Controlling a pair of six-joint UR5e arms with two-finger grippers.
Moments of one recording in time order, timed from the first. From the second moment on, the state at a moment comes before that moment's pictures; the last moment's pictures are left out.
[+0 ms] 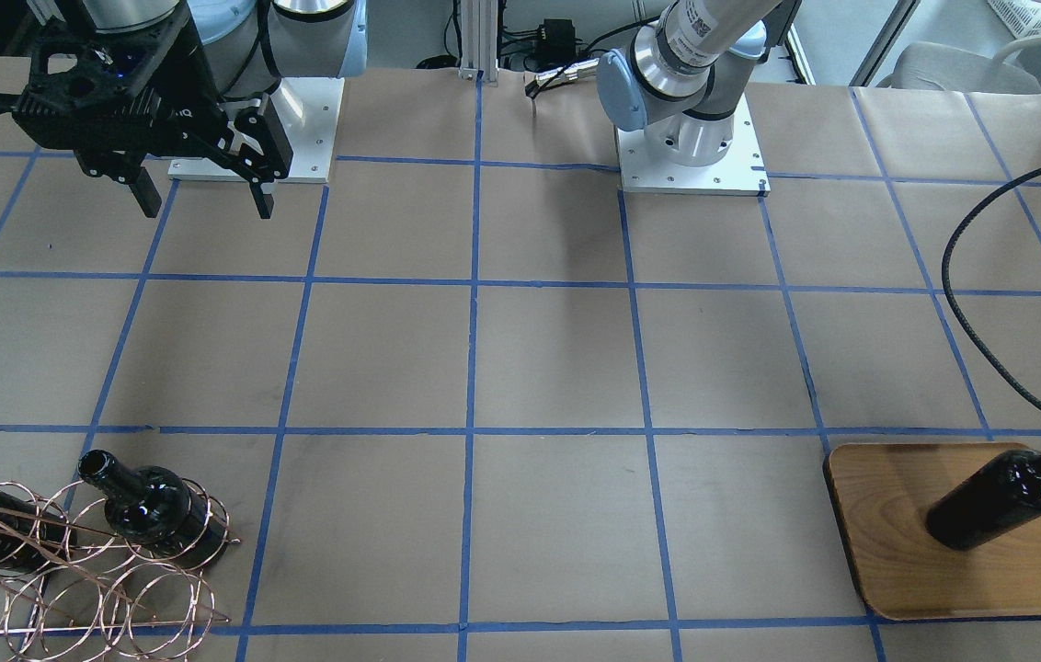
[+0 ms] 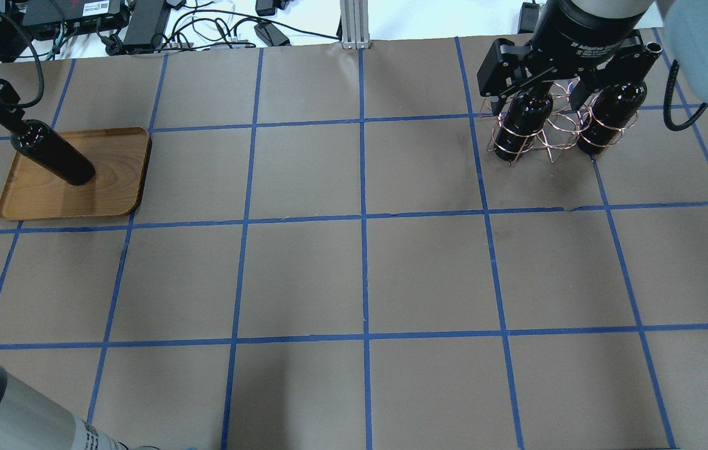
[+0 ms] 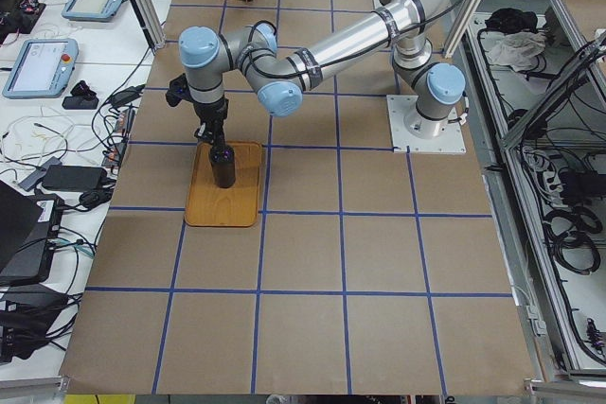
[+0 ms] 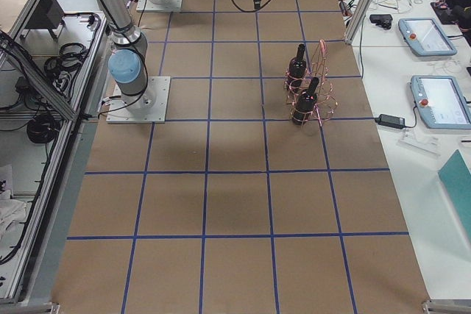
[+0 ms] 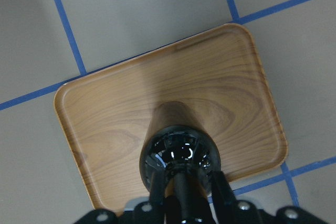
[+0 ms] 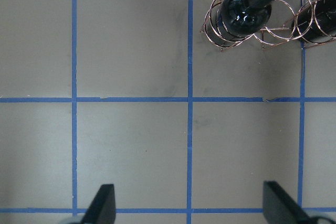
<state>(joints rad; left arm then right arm) -1.05 -2.02 -1.28 -1.32 1.54 0.84 1.63 -1.59 1.50 -1.60 -1.58 0.04</state>
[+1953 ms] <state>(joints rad) -1.56 -1.58 -1.50 -1.59 1.59 0.09 1.63 -1.59 1.50 -1.60 -1.58 0.04</state>
